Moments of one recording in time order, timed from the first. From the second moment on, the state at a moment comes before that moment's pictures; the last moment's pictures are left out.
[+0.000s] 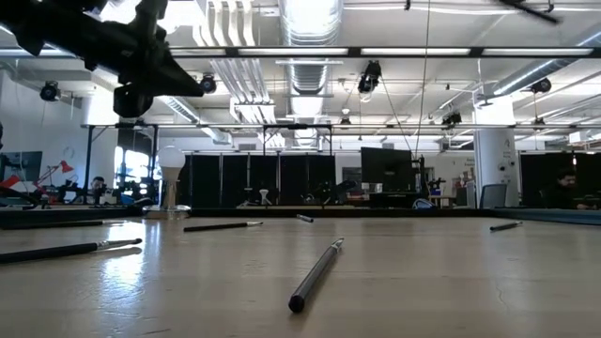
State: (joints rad) left arm 0.03 0.71 0.42 0.02 -0.33 -0.68; right arm 0.57 1.20 1.23 -0.91 0.66 1.03
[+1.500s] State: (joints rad) left arm 0.03 0.92 0.48 0.18 -0.53 -0.64; right arm 1.33 1.32 0.83 -0.83 0.99 1.55
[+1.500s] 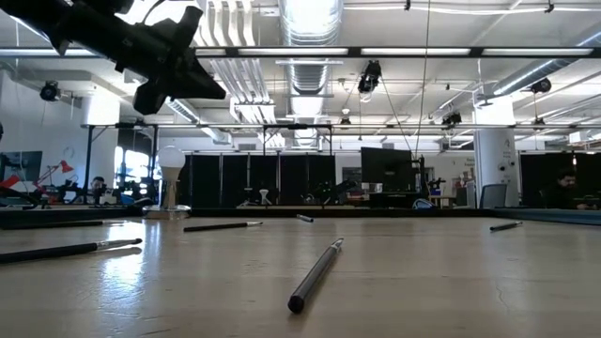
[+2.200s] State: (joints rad) left arm 0.03 0.92 0.48 0.18 -0.53 -0.65; right arm 1.34 1.34 0.83 -0.77 0.91 1.53
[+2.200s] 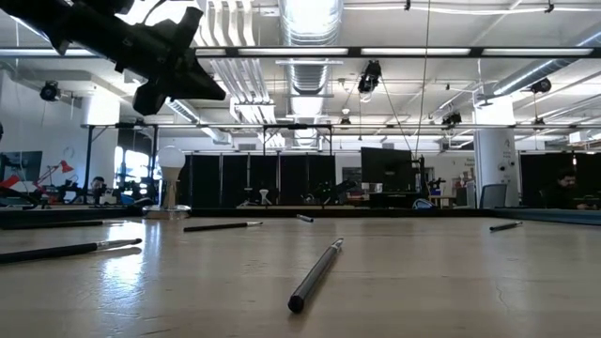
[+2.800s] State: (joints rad) left arm 0.03 0.92 0.48 0.18 -0.51 -0.69; right arm 1.34 1.22 0.83 -0.77 0.76 1.51
